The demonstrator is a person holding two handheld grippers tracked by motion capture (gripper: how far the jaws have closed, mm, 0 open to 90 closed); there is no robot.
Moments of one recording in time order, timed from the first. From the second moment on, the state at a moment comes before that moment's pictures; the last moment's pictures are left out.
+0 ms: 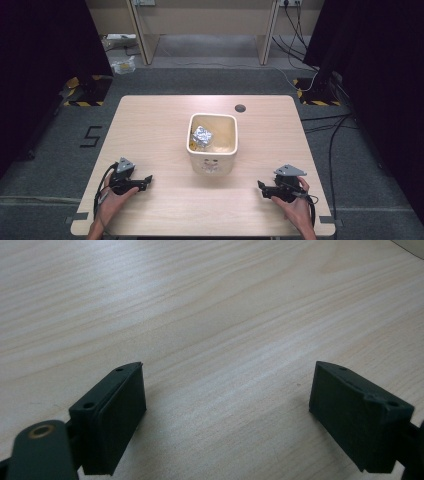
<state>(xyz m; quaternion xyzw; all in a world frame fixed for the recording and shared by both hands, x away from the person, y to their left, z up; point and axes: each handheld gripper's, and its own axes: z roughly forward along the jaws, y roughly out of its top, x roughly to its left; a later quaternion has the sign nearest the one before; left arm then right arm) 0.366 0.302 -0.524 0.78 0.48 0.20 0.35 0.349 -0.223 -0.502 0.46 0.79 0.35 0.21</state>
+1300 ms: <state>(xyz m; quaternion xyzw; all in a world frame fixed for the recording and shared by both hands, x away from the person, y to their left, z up) 0.366 0.302 -0.524 0.78 0.48 0.20 0.35 0.347 -0.219 -0.517 0.47 0.79 0.33 0.21</state>
